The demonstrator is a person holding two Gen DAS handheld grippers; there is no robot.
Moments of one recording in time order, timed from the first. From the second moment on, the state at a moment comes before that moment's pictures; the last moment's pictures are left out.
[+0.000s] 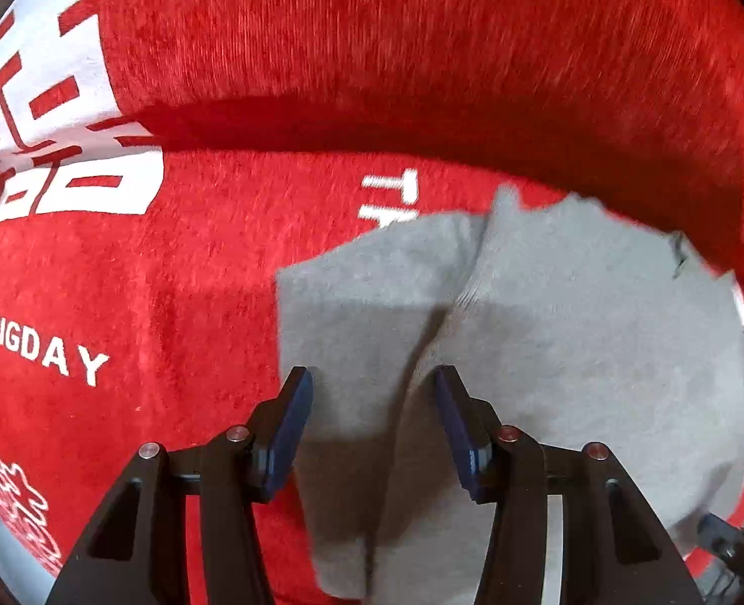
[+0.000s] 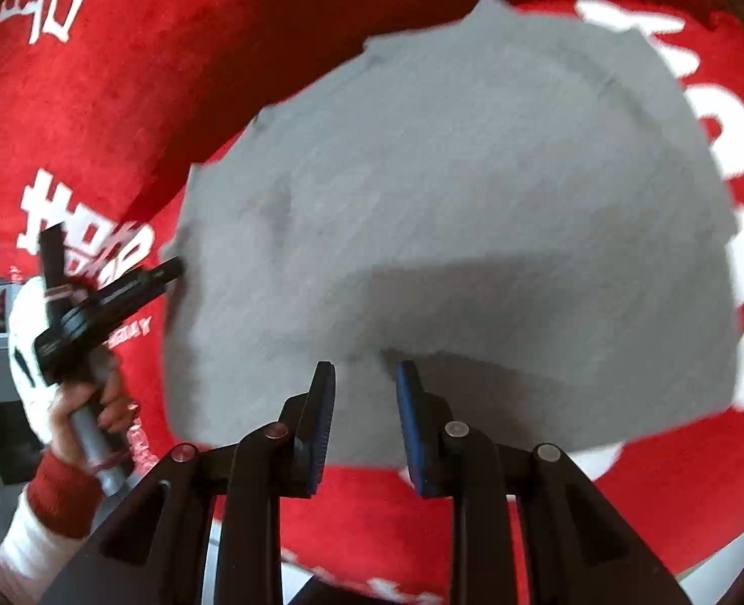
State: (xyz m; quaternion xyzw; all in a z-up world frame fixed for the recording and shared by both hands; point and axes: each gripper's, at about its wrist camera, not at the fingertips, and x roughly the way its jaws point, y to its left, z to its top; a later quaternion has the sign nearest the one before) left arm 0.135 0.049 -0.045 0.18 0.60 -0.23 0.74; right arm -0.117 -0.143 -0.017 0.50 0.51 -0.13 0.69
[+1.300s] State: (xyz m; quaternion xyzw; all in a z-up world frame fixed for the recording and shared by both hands) left arm 0.091 0.099 -0.013 0.18 0.60 -0.25 0.74; right arm -0.056 -0.098 -0.010 0.52 0.46 -0.13 0.70
